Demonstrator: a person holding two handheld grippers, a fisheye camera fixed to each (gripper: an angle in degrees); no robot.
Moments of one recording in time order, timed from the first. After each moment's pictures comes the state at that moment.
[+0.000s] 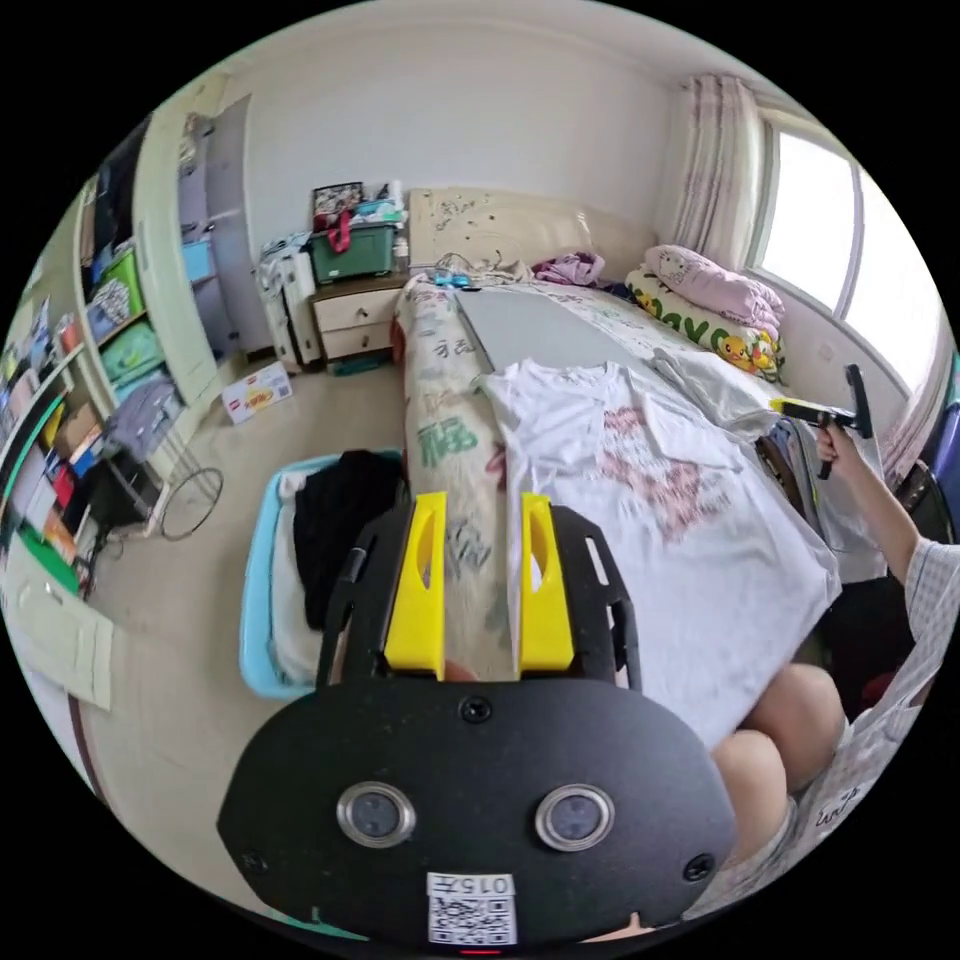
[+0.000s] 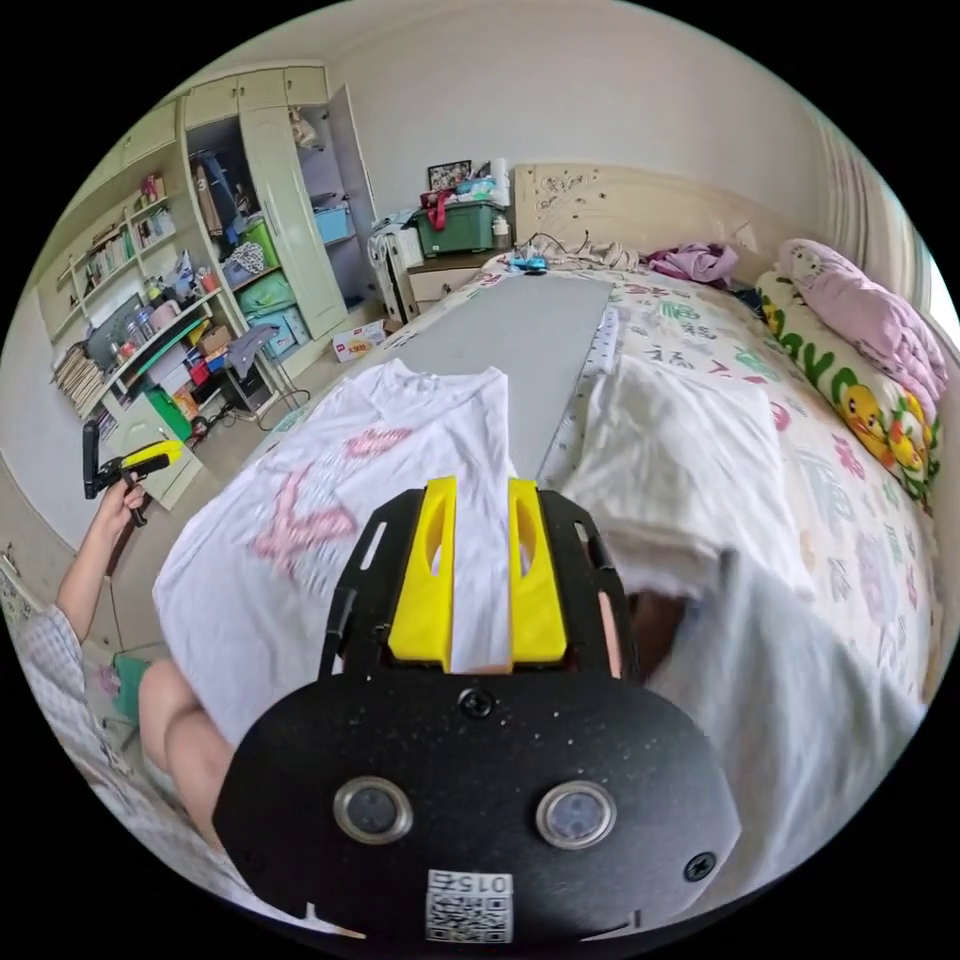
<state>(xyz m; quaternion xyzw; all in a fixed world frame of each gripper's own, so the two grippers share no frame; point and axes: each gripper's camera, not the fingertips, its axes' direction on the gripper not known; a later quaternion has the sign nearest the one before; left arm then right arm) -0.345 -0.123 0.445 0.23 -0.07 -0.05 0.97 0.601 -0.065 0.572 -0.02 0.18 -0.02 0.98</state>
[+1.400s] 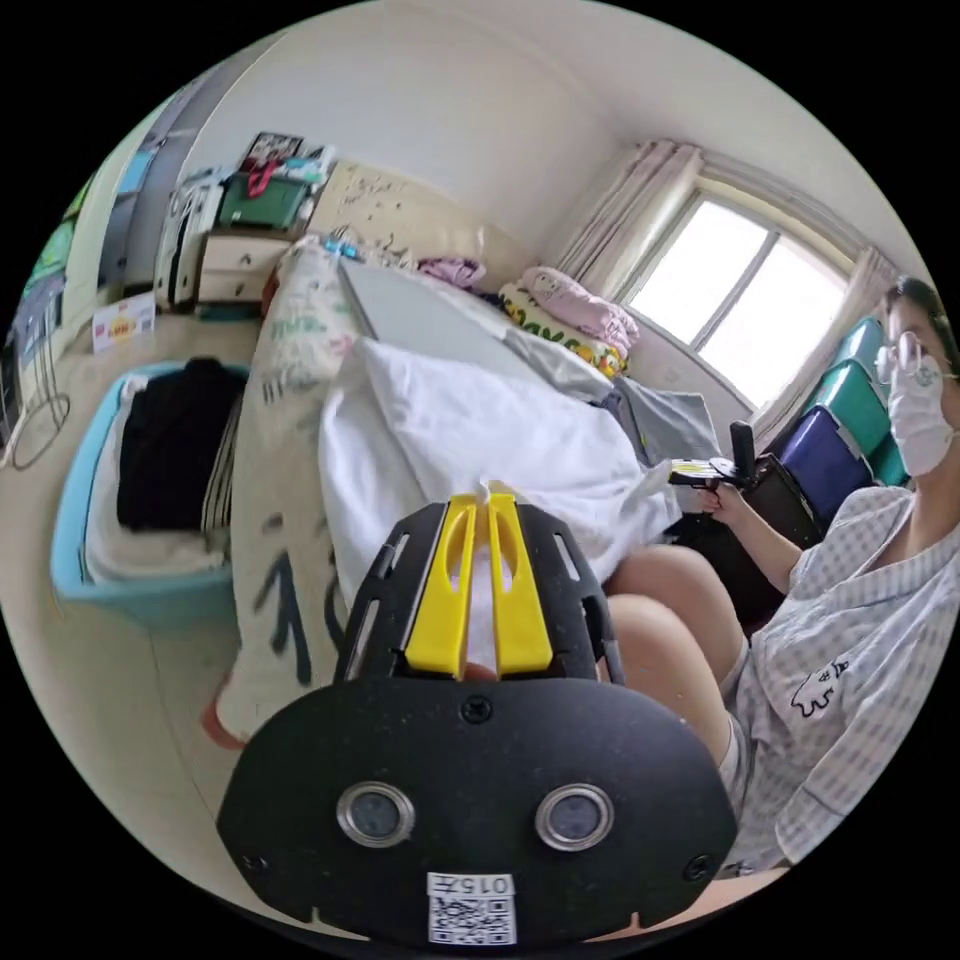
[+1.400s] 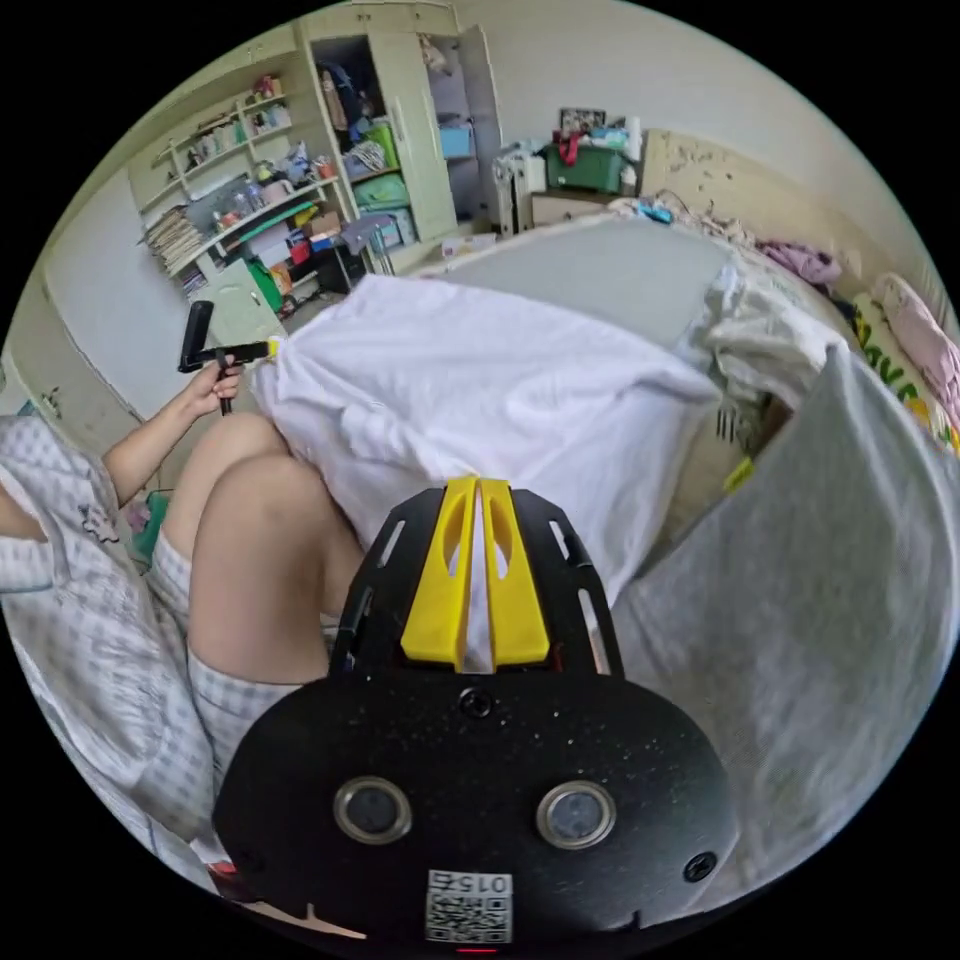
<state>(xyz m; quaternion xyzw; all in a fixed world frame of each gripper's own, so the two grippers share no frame) -0.321 0.104 0.551 0.26 0.19 -0.01 0.95 0.467 0.173 0.513 -0.14 0.10 -0.12 0.98</state>
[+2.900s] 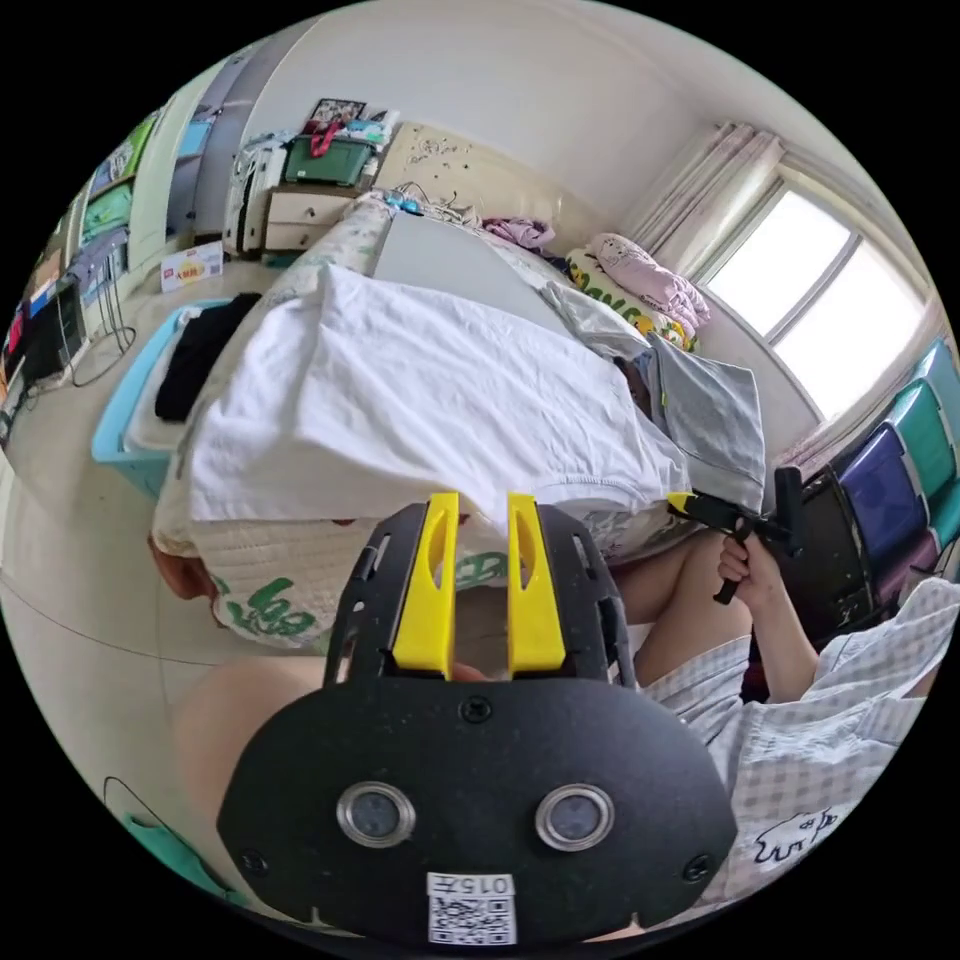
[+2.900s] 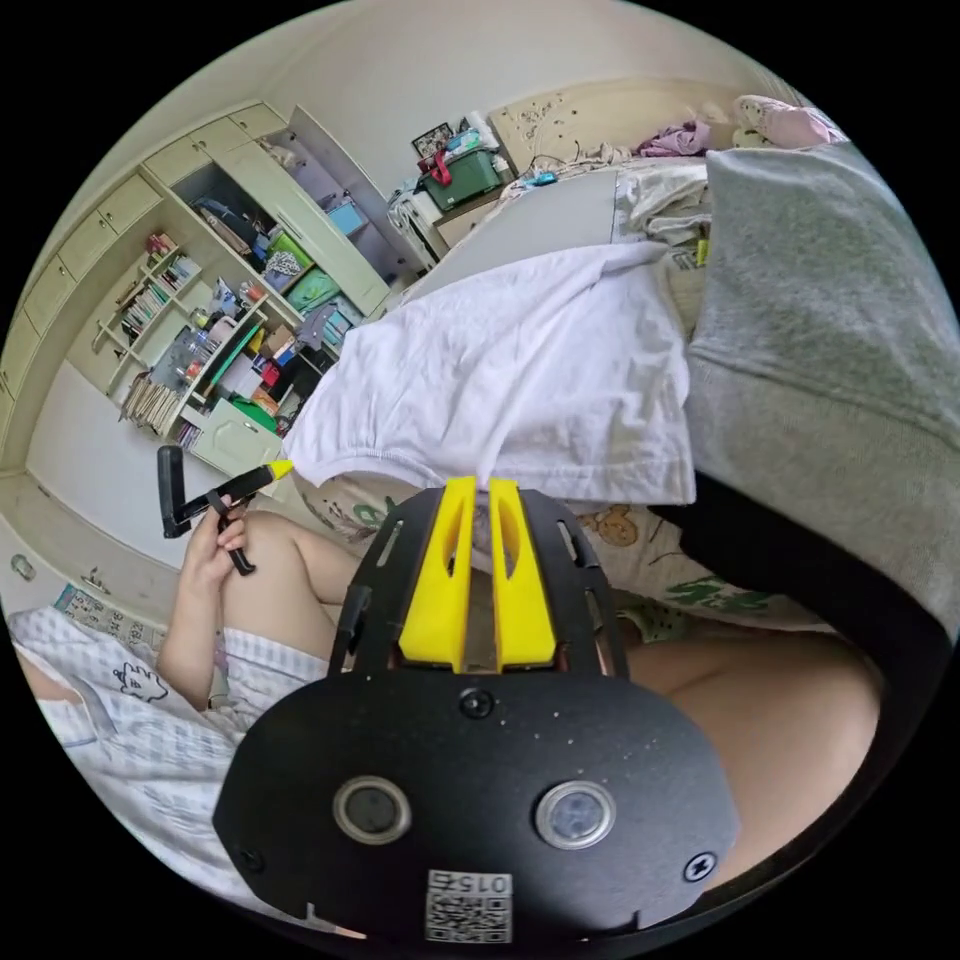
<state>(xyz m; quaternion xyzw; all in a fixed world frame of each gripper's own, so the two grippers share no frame) -0.112 0.144 0.537 0.19 0.12 -0.11 0.97 0.486 0.242 0.444 -0.06 0.05 0.10 0.99</state>
